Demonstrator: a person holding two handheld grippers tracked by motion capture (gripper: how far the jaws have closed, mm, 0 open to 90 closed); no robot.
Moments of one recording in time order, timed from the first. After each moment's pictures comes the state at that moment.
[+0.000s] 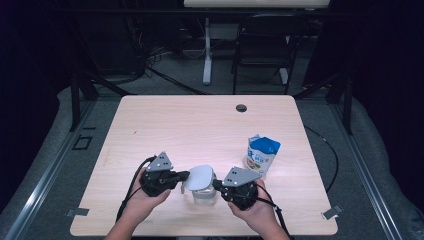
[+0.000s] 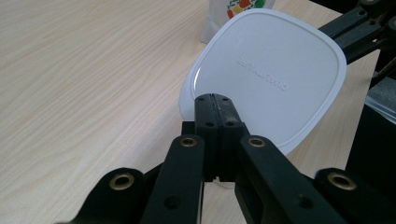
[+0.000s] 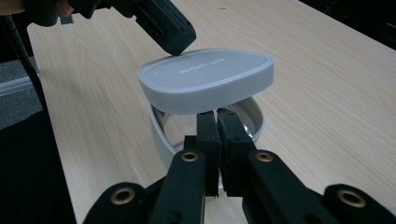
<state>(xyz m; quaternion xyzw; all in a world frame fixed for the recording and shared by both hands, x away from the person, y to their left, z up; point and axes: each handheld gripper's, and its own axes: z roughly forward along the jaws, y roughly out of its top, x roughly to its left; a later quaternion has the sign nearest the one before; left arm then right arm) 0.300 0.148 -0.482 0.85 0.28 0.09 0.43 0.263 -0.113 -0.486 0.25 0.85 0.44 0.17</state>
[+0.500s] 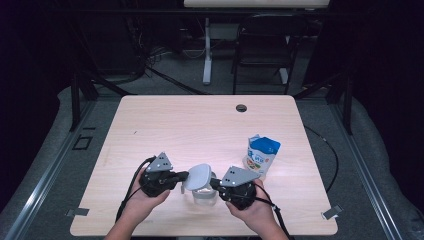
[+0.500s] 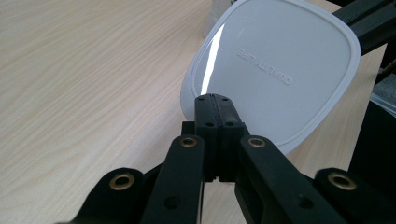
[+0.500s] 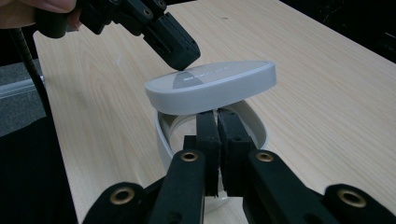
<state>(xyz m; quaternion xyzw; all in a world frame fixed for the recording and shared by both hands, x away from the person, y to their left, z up) 0.299 0.149 -0.483 0.86 0.28 0.09 0.42 0.261 -0.108 -0.479 0.24 0.84 0.45 0.18</state>
